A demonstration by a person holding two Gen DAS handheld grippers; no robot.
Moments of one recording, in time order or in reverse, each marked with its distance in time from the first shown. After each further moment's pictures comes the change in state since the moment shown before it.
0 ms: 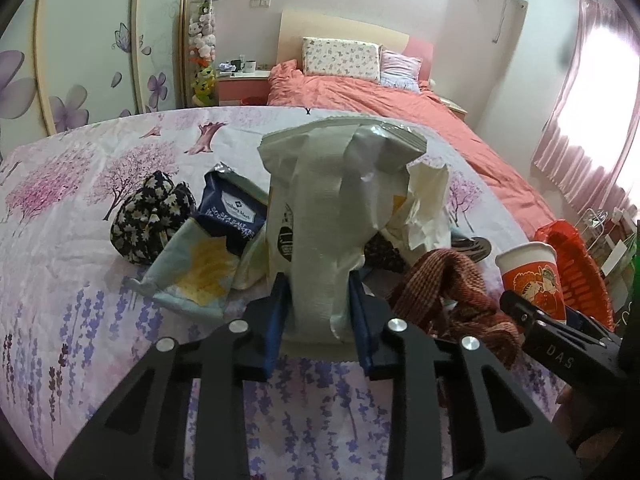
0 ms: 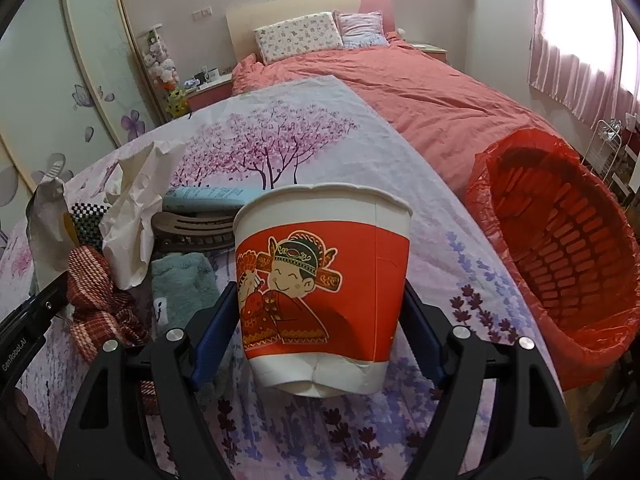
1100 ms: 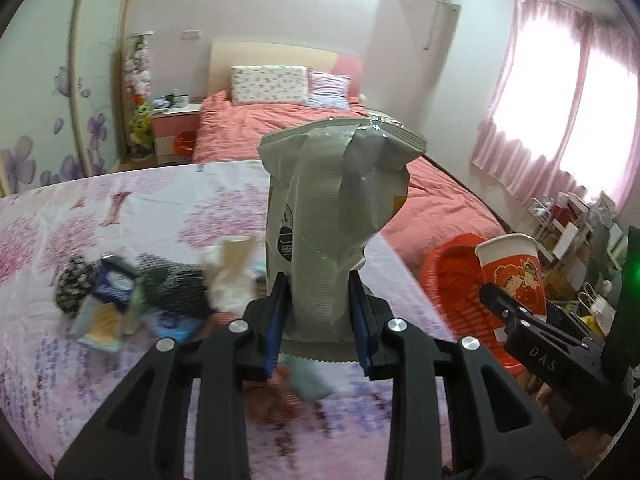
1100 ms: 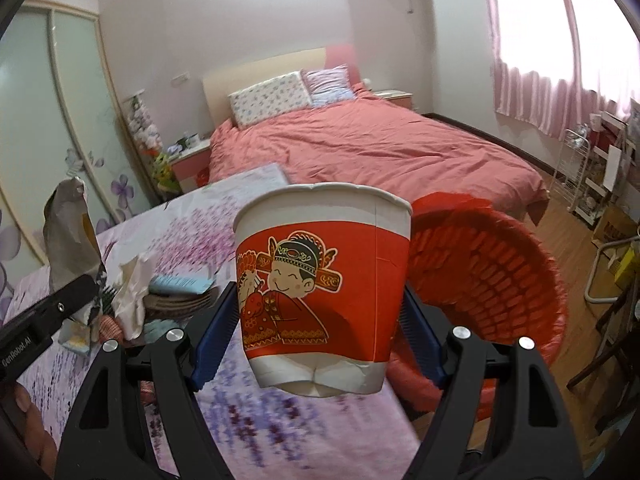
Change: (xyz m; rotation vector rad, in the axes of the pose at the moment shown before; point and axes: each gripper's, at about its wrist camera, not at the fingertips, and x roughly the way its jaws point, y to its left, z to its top) left arm -0.055 -0.126 0.034 0.130 -0.068 -0.209; right arm -0.077 -0.083 0.027 0.100 -0.208 -0.037
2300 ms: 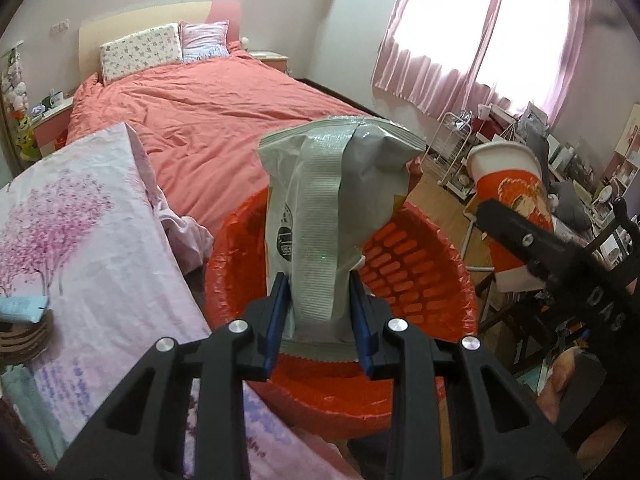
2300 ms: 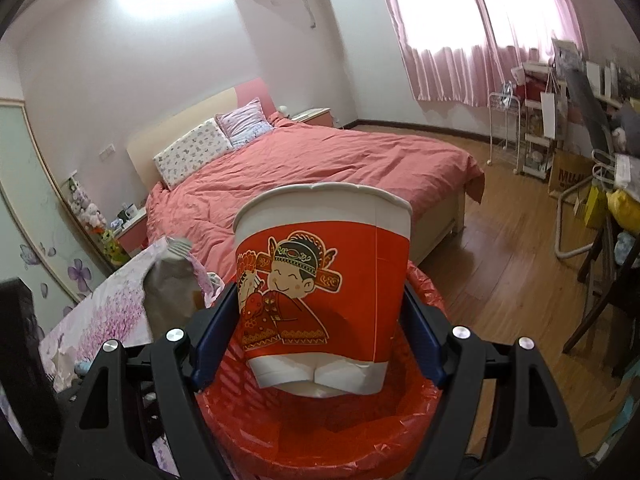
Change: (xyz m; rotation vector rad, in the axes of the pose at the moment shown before) left arm 0.157 -0.197 -0.024 0.228 0.223 -0.280; right arm 0.011 -0.144 0.014 0.276 -0.101 -0.124
